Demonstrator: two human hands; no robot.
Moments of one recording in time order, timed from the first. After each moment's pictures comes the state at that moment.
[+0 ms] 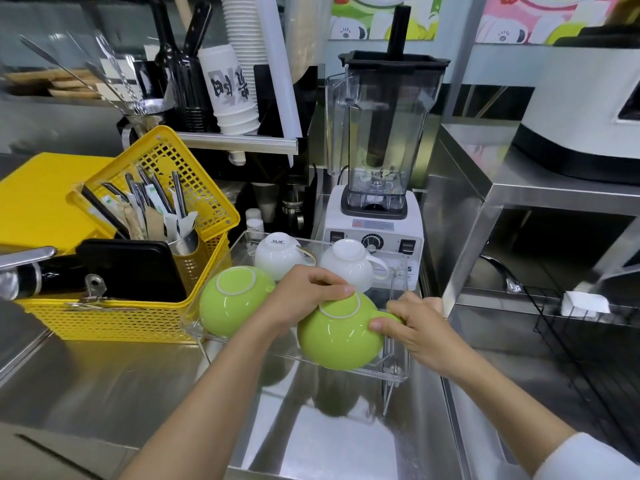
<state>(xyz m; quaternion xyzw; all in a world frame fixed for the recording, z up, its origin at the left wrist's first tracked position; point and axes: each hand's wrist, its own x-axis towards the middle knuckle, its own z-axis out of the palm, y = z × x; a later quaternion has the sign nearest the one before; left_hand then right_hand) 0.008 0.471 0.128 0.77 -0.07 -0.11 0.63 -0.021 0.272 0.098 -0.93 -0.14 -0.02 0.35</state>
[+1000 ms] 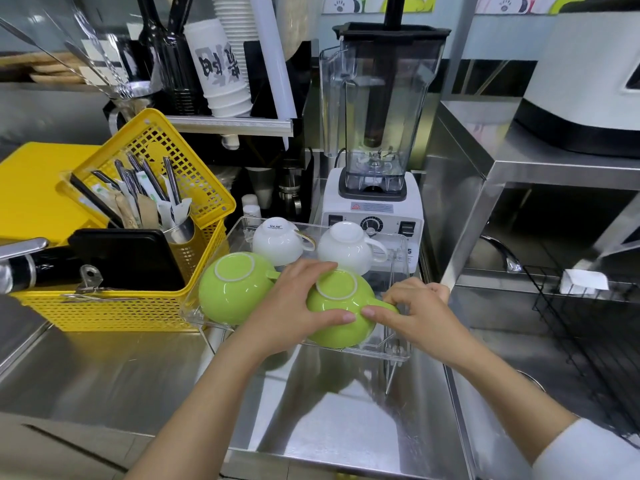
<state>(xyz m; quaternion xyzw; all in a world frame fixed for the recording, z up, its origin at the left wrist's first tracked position) -0.023 0.487 0.115 0.90 -0.19 0.01 0.39 -0.031 0.279 0.101 -0.92 -0.13 -0.06 0.36</state>
